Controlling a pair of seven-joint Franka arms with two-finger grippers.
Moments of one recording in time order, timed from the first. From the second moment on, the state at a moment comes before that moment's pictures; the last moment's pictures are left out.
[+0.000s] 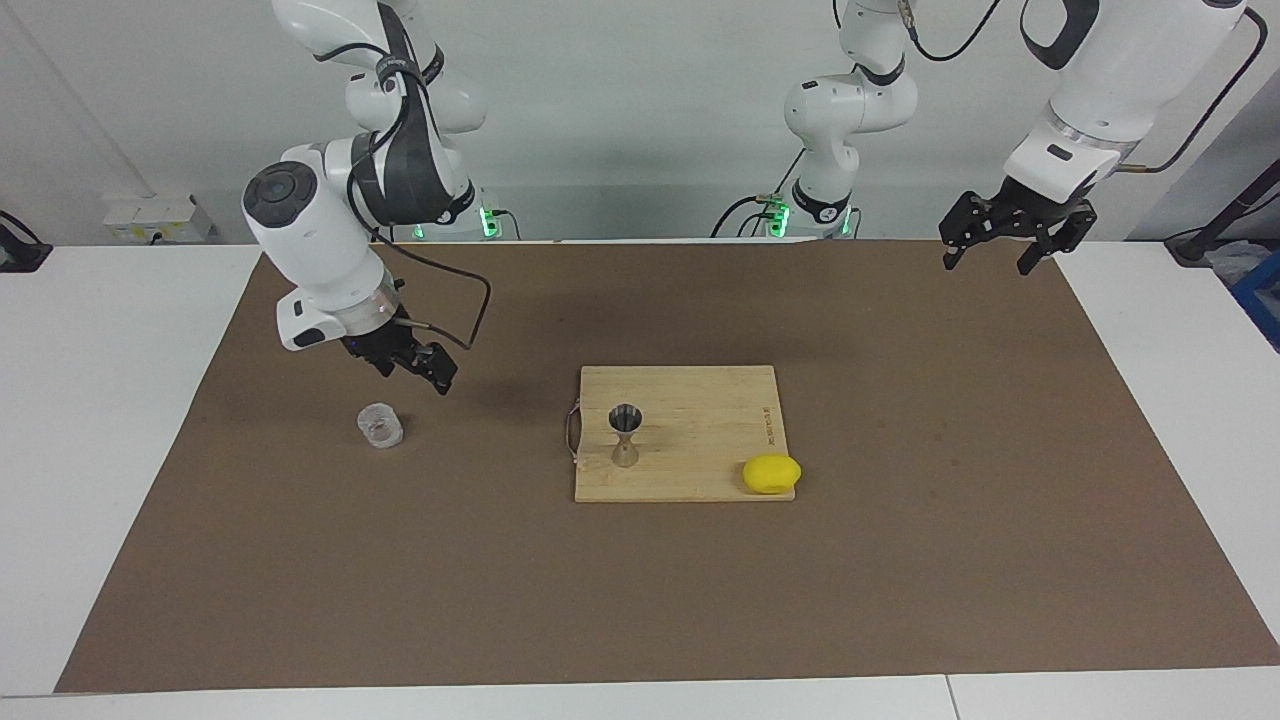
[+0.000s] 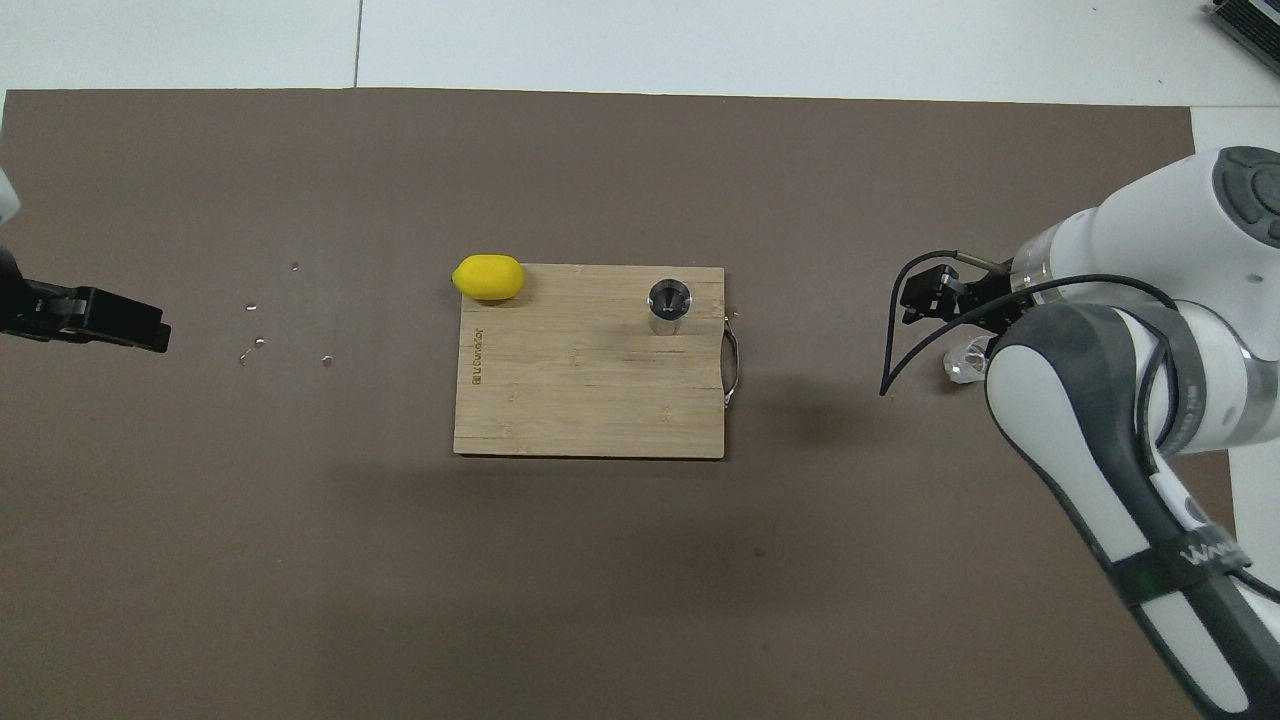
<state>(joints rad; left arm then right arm) 0.08 -0.03 -0.14 -1.59 -0.03 1.55 0.10 -0.02 0.11 0.14 -1.84 0.05 1.94 0.48</state>
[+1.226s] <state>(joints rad) 0.08 -0.03 -0.14 -1.59 -0.03 1.55 0.10 -0.04 0.05 0.13 -1.58 -0.01 1.55 0.35</state>
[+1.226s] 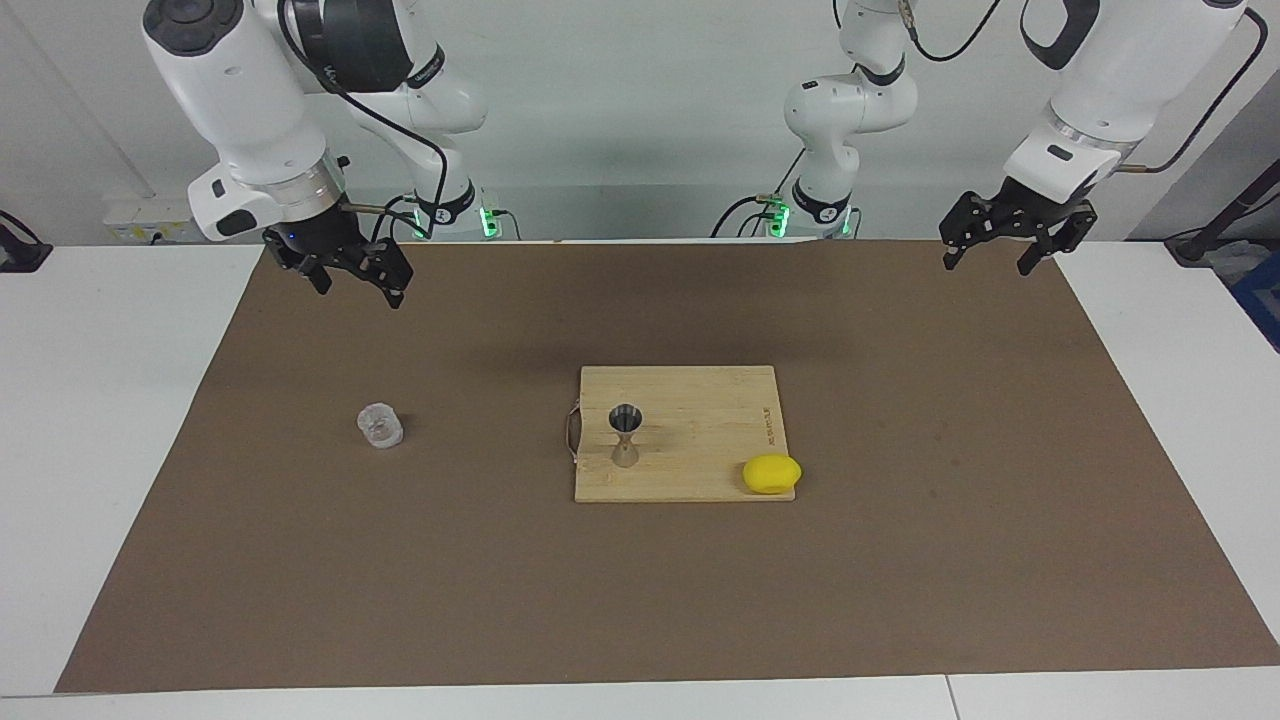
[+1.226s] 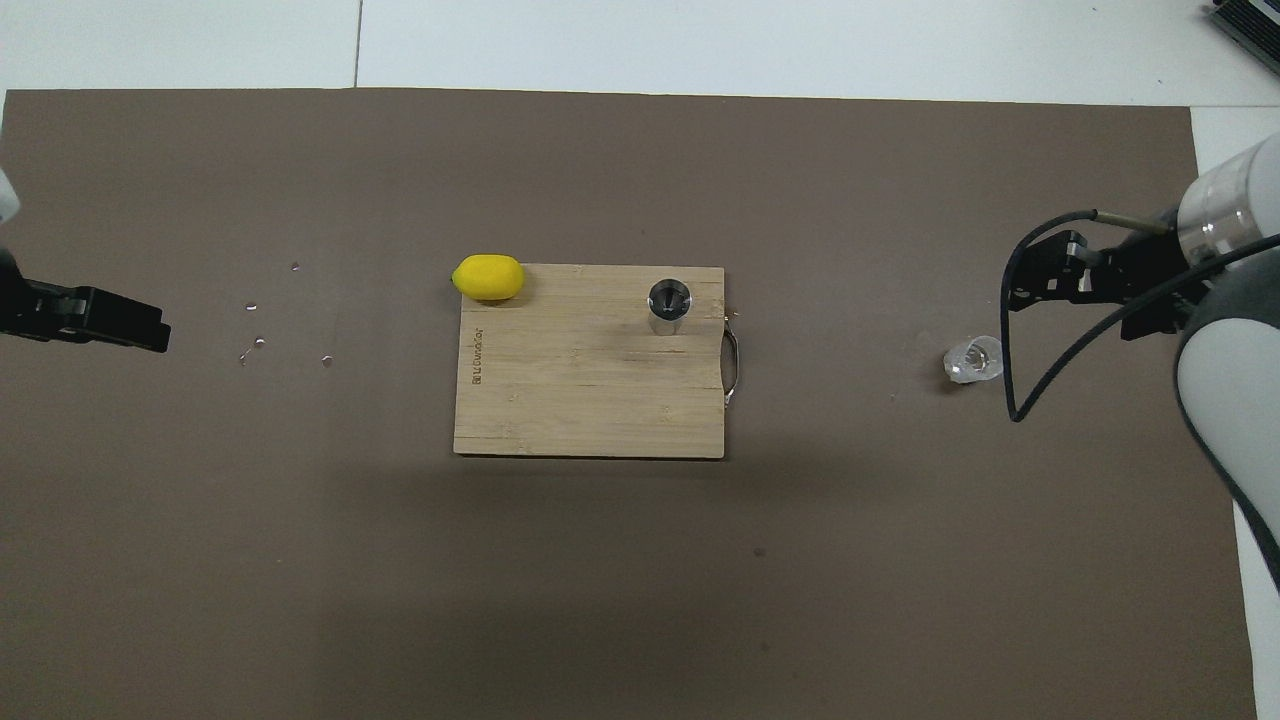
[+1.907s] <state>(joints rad) 0.08 -0.03 -0.14 -1.59 -0.03 1.55 0.10 -0.04 -0.01 0.13 -1.67 0.01 1.60 0.35</state>
